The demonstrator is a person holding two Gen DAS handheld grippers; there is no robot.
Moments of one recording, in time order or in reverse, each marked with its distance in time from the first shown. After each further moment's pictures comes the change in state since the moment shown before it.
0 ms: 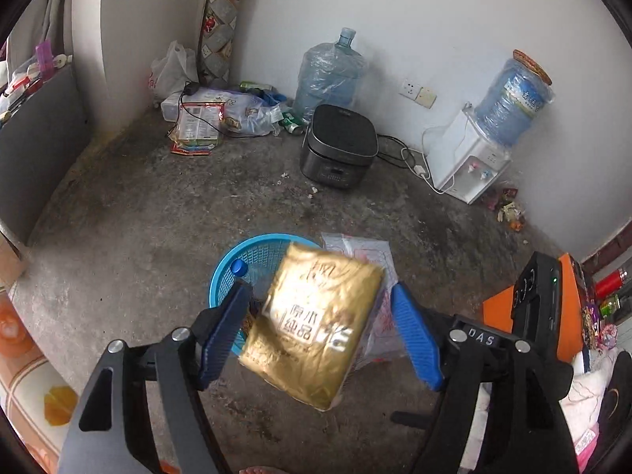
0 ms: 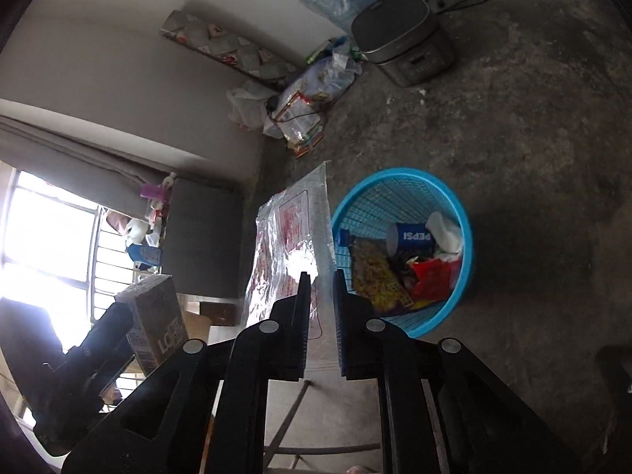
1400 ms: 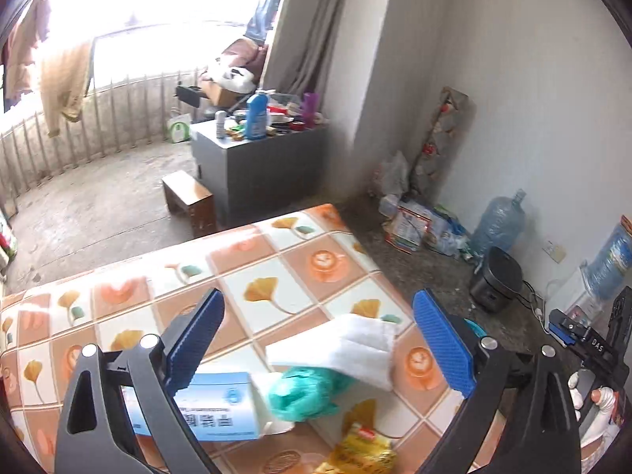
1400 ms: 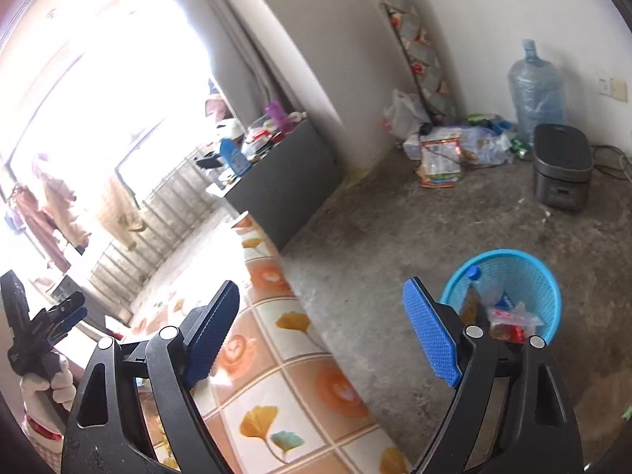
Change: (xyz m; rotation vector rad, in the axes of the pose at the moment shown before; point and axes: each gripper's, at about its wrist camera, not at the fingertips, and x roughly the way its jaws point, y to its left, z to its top) left arm -0.368 0.236 -0.182 -0.419 -0.417 0.496; right arm -0.057 0.223 -0.131 -0.693 -0.025 0.164
